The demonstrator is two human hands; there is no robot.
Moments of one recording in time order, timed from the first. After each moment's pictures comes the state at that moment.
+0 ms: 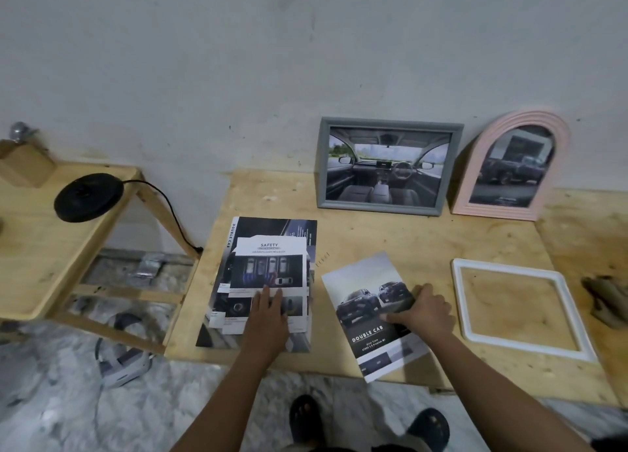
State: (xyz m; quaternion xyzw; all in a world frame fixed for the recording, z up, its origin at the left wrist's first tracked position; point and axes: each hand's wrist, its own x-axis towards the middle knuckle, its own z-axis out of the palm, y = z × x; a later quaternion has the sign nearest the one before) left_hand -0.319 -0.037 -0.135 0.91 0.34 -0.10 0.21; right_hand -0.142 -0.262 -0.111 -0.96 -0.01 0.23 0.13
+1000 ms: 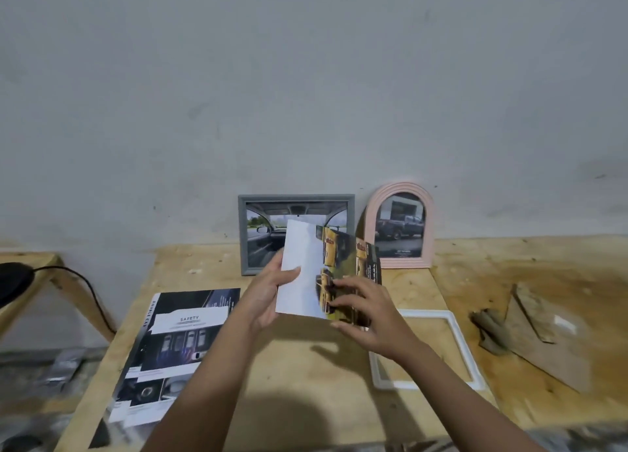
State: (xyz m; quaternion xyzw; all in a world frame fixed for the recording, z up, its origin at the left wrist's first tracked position) left_hand -0.161 -0.117 0.029 0.47 0.11 -0.01 0.87; right_hand -0.095 -0.334 -0.003 -0.80 -0.49 -0.06 0.34
